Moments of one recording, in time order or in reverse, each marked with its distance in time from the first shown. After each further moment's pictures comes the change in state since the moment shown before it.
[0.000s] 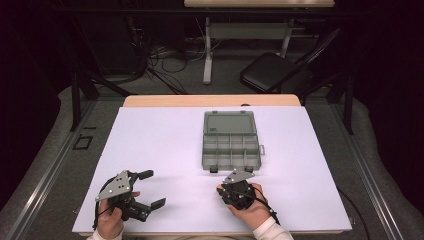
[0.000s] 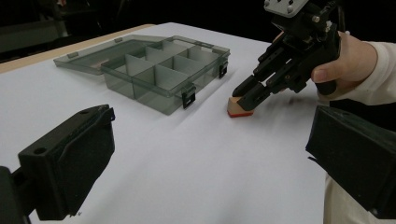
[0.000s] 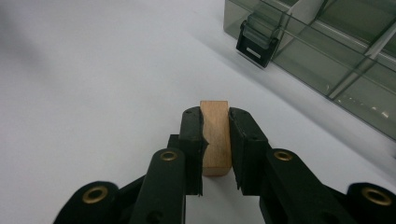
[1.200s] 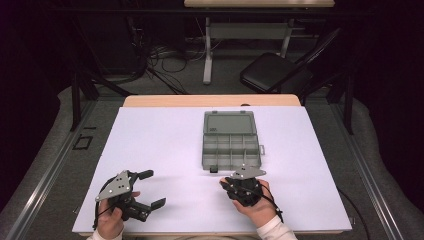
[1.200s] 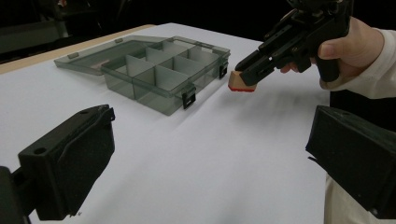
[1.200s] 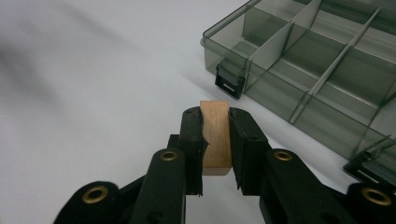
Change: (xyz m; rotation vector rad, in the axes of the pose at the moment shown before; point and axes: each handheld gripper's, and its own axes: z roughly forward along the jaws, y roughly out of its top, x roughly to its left) left arm 0.000 0.000 0.000 -0.002 0.000 0.002; right arm -0.010 0.008 -0.024 -0.112 -0.007 0.030
